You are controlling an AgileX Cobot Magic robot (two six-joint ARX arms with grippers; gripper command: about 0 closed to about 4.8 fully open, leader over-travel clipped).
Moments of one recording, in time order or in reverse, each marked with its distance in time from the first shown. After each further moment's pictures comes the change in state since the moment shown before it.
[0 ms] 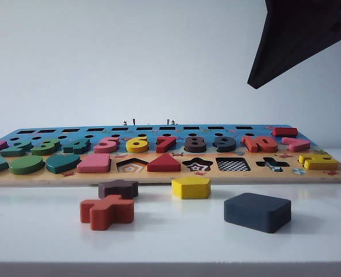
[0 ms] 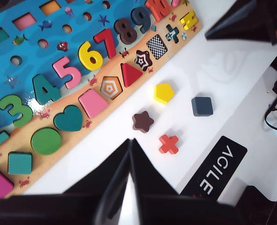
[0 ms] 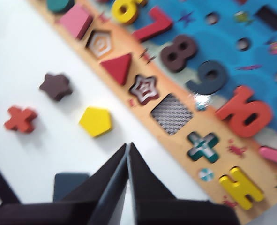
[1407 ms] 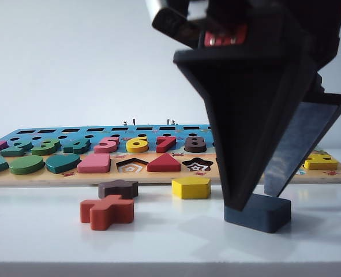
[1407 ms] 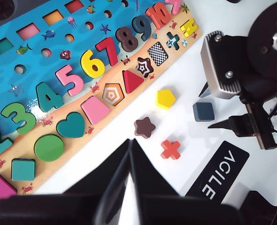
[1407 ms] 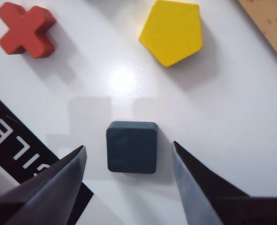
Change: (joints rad) left arm 0.001 0.000 0.000 0.024 0.000 0.000; right arm 0.261 0.357 0.105 -0.237 0.044 0.269
